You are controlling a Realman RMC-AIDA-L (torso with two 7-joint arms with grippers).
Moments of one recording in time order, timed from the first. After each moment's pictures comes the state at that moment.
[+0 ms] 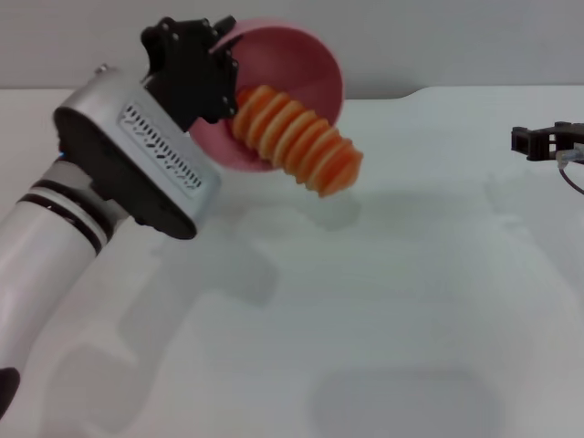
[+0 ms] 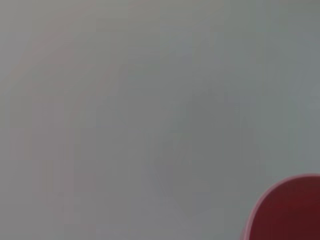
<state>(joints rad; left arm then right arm) -0.13 -2.07 2.02 1.27 -0.19 0.36 0.81 0.20 2.08 -1.67 -1.62 0.17 0.87 0.15</state>
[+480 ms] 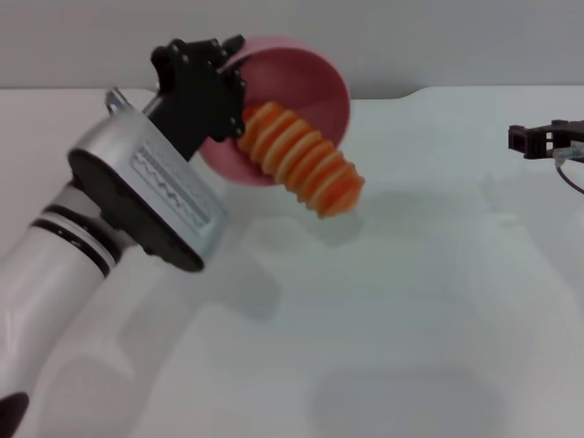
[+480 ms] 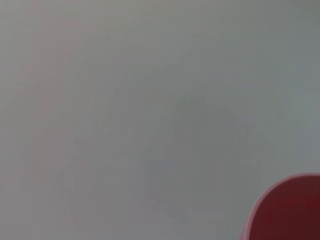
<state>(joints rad) -0.14 -2.07 2.05 1.19 -0.19 0.46 0.82 0.21 2.08 -1.67 -1.62 0.17 0.88 0.15</state>
